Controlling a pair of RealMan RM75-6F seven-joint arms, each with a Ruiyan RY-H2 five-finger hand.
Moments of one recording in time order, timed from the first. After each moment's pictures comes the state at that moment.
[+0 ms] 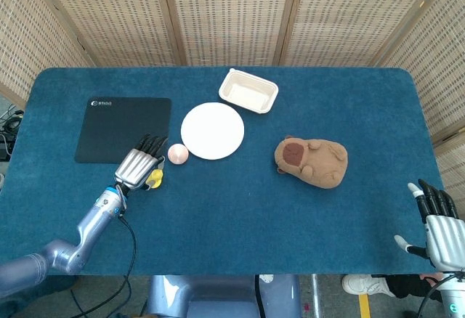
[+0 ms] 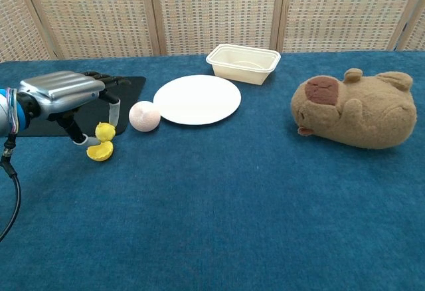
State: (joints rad) left arm -0.69 -1.54 -0.15 -1.29 1.29 0.88 0.38; right arm 0.03 -1.02 0.06 -1.80 -1.44 1.47 -0.10
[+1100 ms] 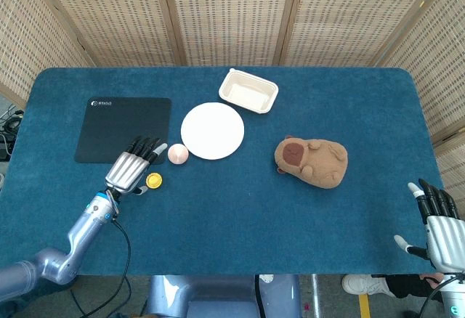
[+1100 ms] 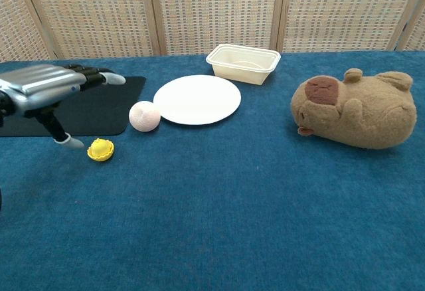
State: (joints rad) left arm -0.65 -1.45 -0.10 -1.39 1.33 1.02 0.33; right arm 0.03 -1.01 0.06 -1.81 -1.46 1.49 -0.09
